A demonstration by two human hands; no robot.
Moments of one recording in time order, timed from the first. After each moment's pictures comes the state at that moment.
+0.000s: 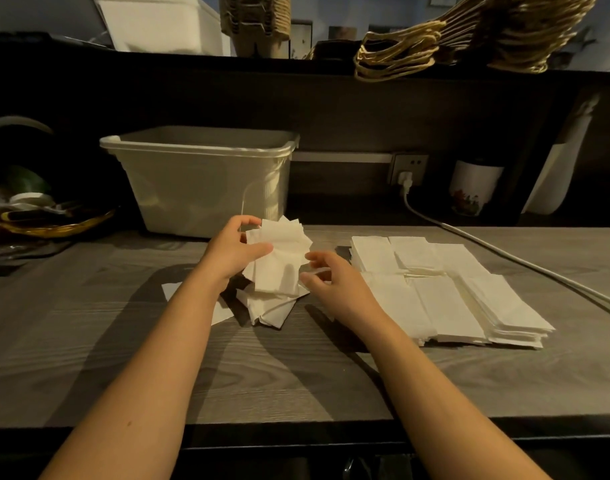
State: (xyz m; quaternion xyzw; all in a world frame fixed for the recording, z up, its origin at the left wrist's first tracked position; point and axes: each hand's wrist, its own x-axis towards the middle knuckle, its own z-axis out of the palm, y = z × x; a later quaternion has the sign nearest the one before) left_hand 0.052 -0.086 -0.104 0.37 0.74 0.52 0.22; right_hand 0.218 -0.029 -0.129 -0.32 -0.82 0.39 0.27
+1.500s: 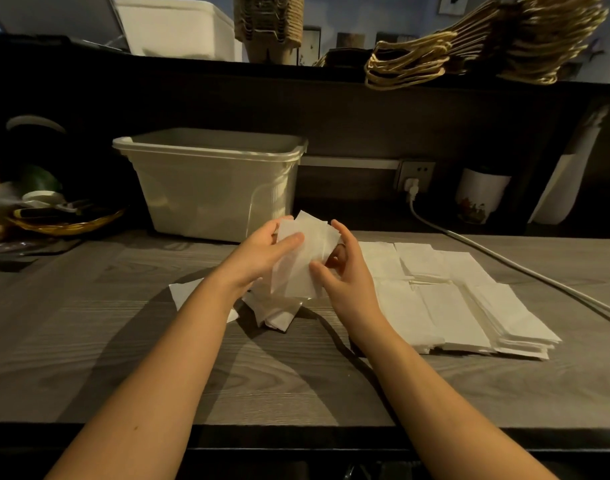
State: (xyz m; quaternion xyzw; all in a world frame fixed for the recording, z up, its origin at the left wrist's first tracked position) left_hand 0.077 -0.088 -0.095 0.44 0.67 0.52 0.29; right_hand 0.215 -0.034 -0.131 -0.23 -0.71 0.51 0.43
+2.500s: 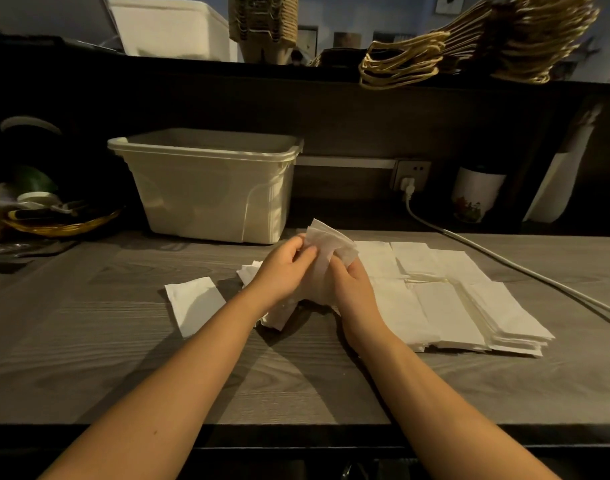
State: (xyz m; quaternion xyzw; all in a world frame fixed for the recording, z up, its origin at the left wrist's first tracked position) left_hand 0.112 -0.074 -0.111 0.49 0.67 0.51 0.23; right_hand 0.214 -0.035 -0.129 -0.28 -0.62 0.59 0.43
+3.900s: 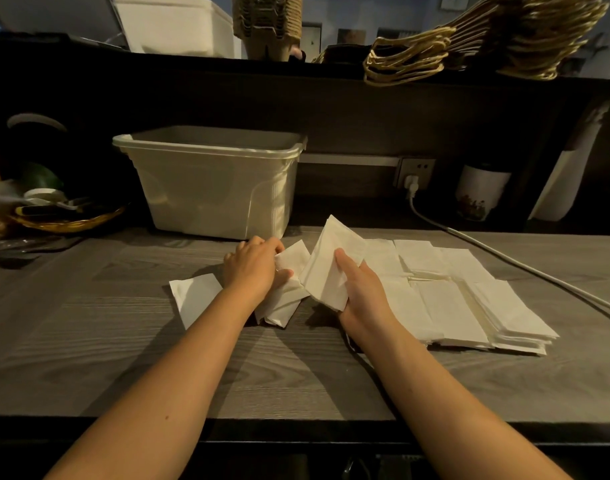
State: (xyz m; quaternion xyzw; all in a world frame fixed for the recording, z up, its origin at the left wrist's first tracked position) left_hand 0.079 -0.078 -0.118 0.47 0.87 0.17 -0.01; right_hand 0.215 -0.027 -0.135 -0.28 -0.44 0.76 0.40
